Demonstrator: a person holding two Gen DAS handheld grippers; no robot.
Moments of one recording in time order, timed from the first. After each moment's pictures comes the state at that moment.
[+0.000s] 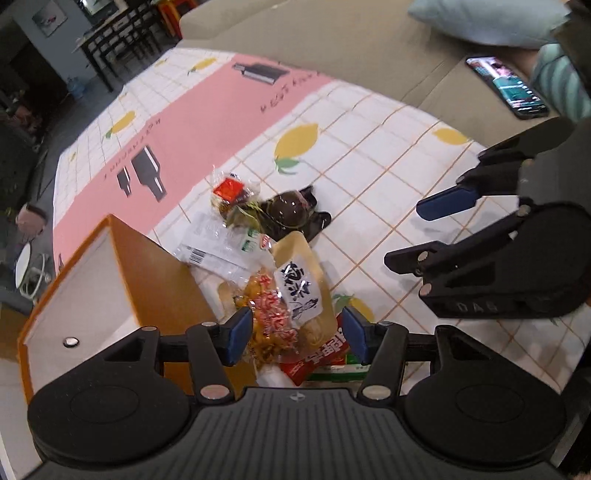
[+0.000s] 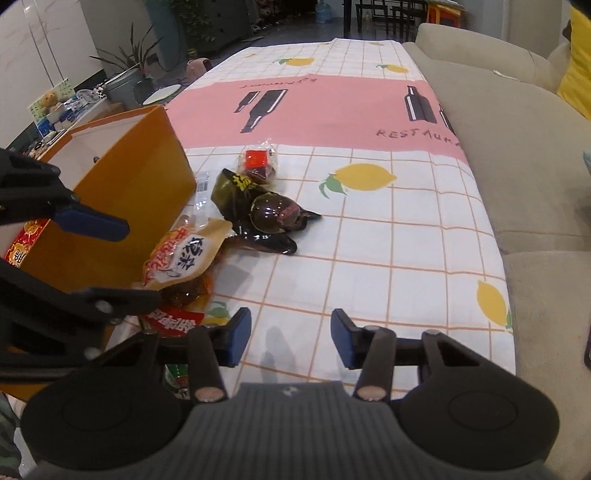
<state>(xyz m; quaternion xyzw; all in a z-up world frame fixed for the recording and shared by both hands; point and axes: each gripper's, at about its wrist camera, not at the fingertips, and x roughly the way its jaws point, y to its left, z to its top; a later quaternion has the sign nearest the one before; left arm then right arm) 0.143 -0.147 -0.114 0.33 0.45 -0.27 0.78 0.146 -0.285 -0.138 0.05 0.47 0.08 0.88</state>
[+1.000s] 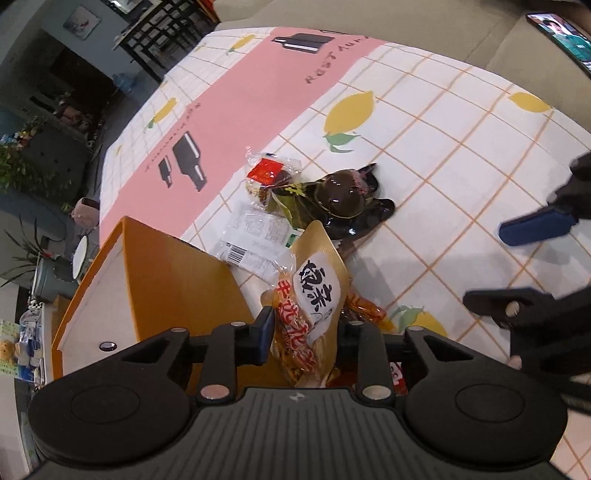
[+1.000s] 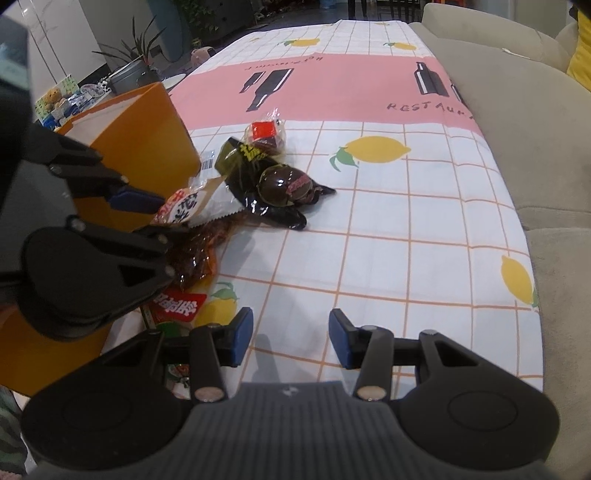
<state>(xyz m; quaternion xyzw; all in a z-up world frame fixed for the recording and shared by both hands) 0.165 -0.166 -0.151 0.40 0.43 -0.16 0.79 0.146 -0.281 -0.154 0.07 0.50 0.09 0.86</state>
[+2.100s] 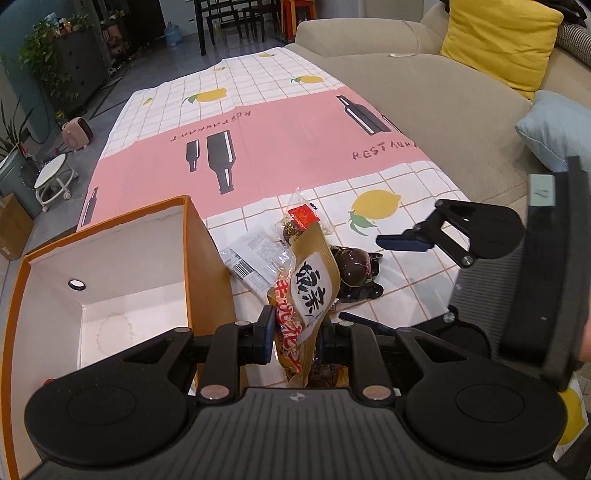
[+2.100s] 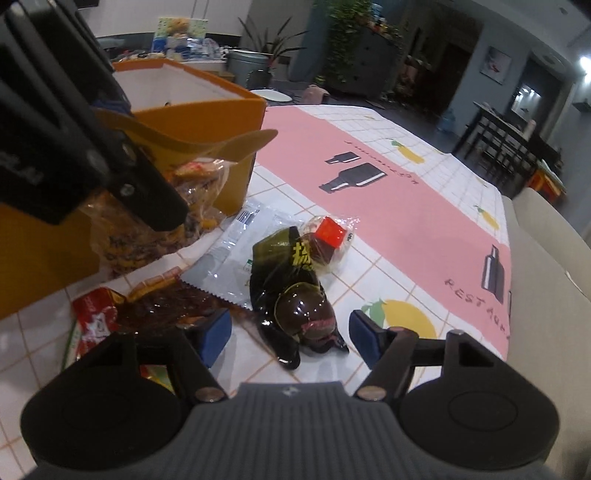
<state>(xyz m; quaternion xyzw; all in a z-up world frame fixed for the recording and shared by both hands) 0.177 -0.118 -0.087 0.15 0.46 -0.17 0.86 0.205 -0.247 -0.162 -0.21 0.35 0.22 0.89</state>
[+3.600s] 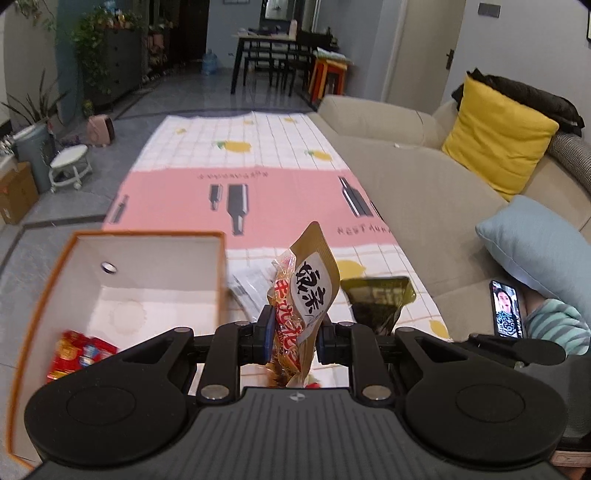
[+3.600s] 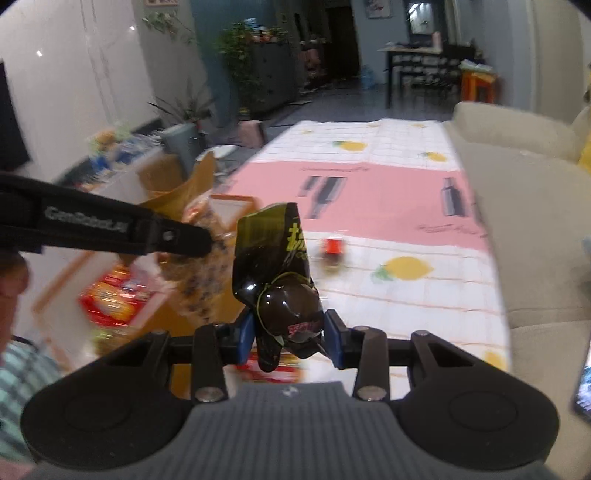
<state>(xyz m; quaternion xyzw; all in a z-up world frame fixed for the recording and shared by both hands) 0.112 -0.071 -0.002 0.01 0.38 -0.16 0.91 0.103 -0.262 -0.054 0.06 0.37 0.16 0.91</state>
